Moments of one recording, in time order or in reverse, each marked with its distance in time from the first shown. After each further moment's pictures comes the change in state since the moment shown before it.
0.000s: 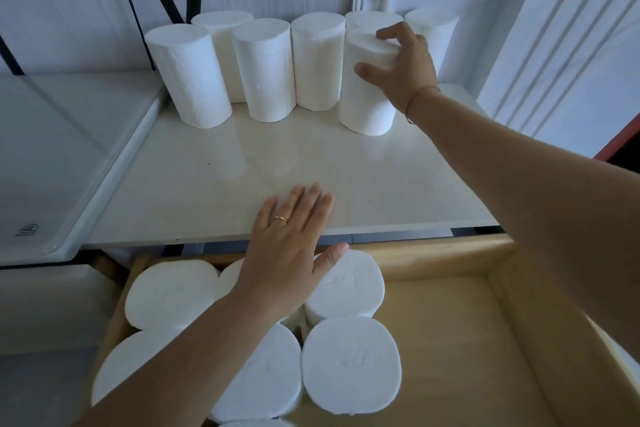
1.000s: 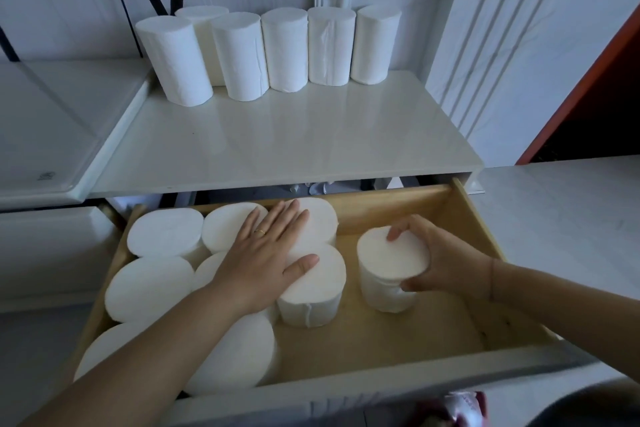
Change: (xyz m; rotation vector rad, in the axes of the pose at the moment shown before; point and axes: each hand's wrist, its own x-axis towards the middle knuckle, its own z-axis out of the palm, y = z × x) left_hand -0.079 0.030 0.009 -0.092 -0.206 0.061; right_hand -0.288 0.055 -0.130 -0.187 -0.744 0.040
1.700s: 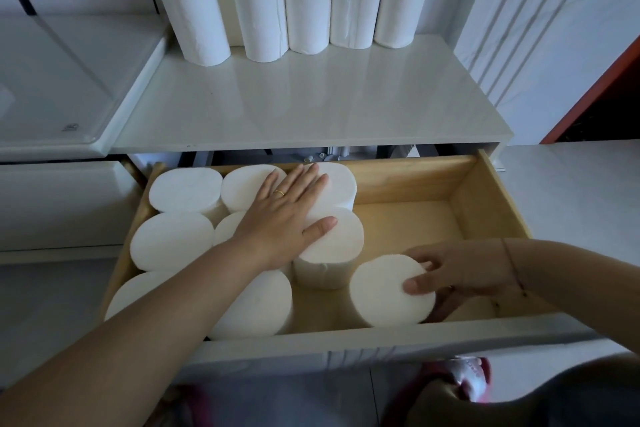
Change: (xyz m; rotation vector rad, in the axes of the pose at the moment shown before) left_hand 0.001 0.000 0.002 0.014 0.017 -0.001; right_hand -0.013 -0.021 0.015 0.605 -0.694 0.574
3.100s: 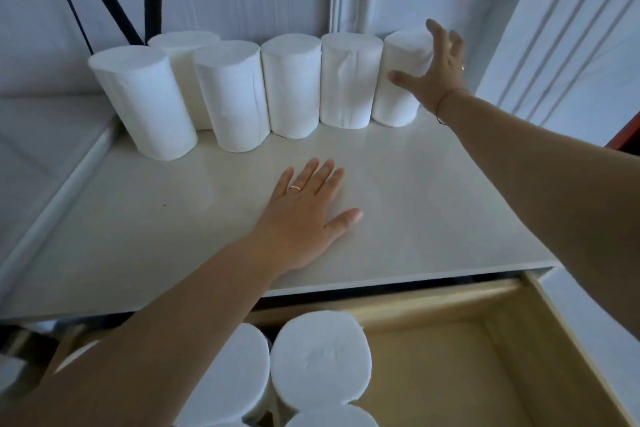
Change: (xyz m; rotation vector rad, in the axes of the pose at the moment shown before) left_hand 0.196 -0.047 -0.045 -0.047 0.060 0.026; right_hand 0.080 -0.261 -0.280 -0.316 1.463 -0.711
